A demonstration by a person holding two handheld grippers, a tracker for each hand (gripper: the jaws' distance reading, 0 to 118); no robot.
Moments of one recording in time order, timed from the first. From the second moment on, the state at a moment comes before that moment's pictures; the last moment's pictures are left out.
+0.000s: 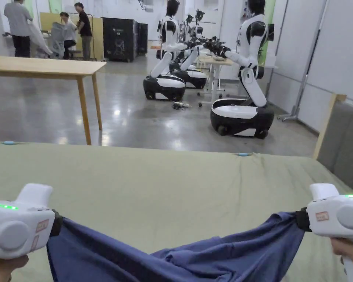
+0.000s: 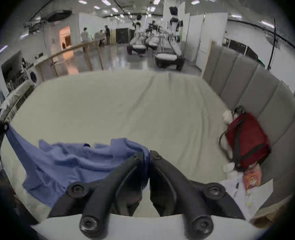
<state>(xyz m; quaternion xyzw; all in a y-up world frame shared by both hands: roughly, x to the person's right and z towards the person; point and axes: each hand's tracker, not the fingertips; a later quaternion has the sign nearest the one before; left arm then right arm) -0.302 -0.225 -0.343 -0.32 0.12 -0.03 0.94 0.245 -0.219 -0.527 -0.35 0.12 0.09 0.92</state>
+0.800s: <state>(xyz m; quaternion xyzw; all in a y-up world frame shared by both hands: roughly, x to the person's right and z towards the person) -0.407 0.006 -0.440 -0.08 0.25 -0.01 0.97 0.232 0.048 -0.598 -0.09 0.09 -0.03 0.99</state>
